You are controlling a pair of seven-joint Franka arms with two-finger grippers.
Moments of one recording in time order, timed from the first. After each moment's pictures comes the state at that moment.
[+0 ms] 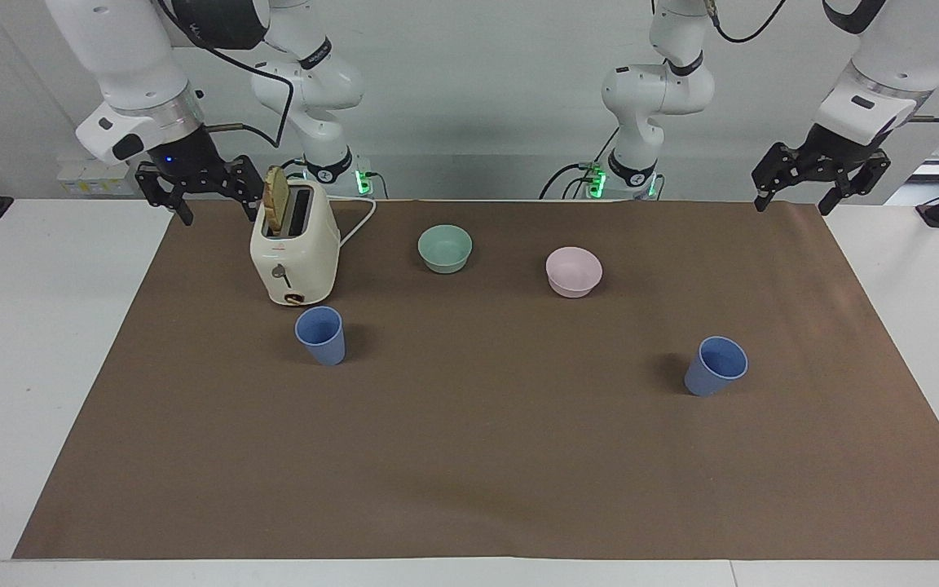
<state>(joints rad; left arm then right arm) -0.09 -0.02 0.05 -1.51 -0.01 1.50 0.11 -0.01 -0.04 0.00 -1.63 0.00 1.58 -0.08</state>
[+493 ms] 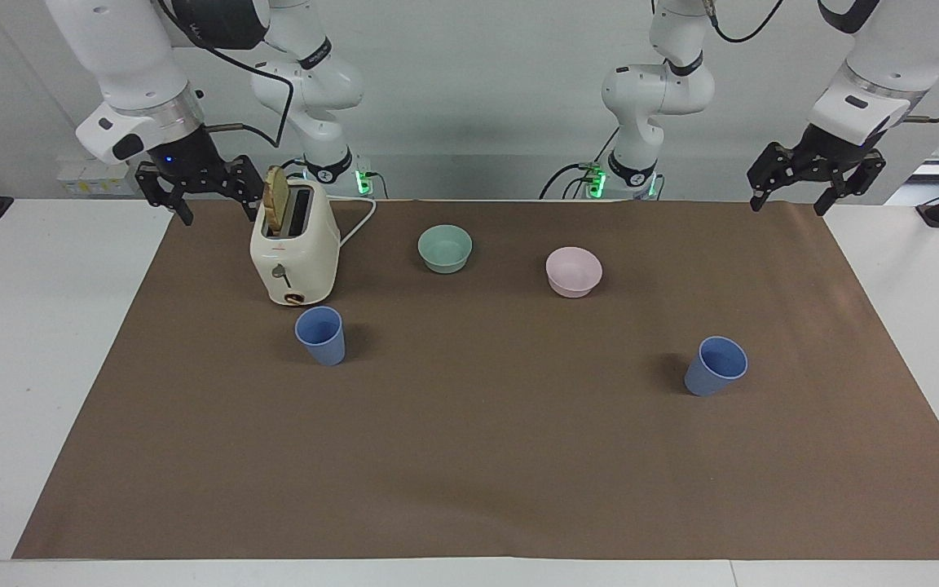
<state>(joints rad) -0.09 -0.02 0.04 -1.51 -0.01 1.50 0.10 -0.01 -0.04 0.00 -1.63 0.00 1.58 -0.08</state>
